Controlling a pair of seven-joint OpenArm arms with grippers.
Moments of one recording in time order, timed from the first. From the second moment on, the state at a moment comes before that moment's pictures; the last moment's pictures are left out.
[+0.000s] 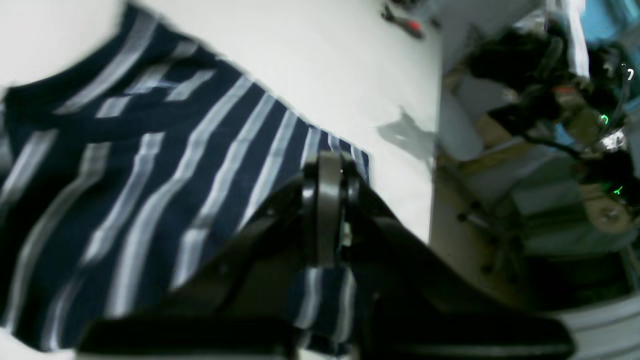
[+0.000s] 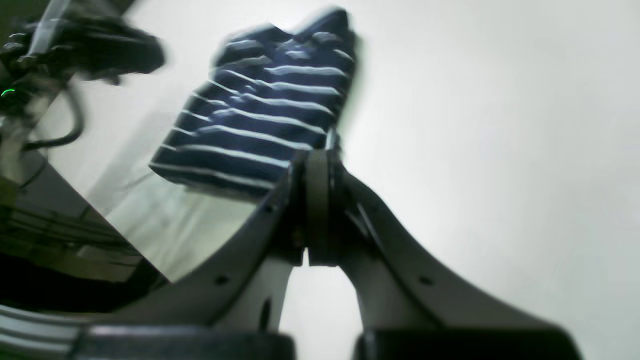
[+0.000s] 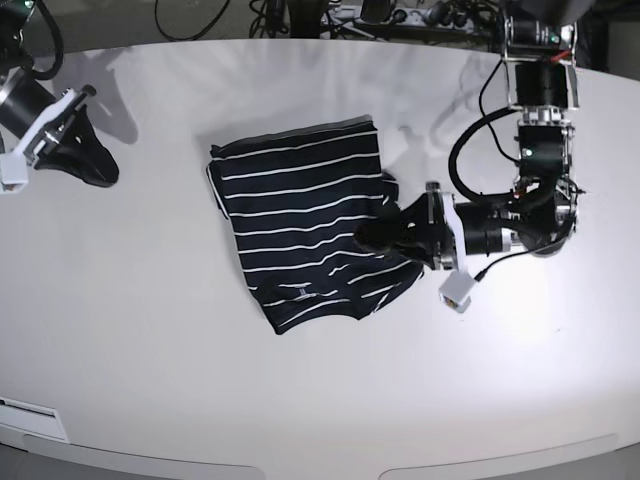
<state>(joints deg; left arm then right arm) -8.3 -18.1 -2.3 94.3 -84.2 -41.5 81.2 -29.8 22.2 41.5 114.8 79.9 40.1 -64.6</state>
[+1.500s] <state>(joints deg) 49.7 -19.8 -9.6 86.7 -37.2 -36.9 42.4 -52.3 22.4 16.6 85.4 38.4 40.6 -39.3</state>
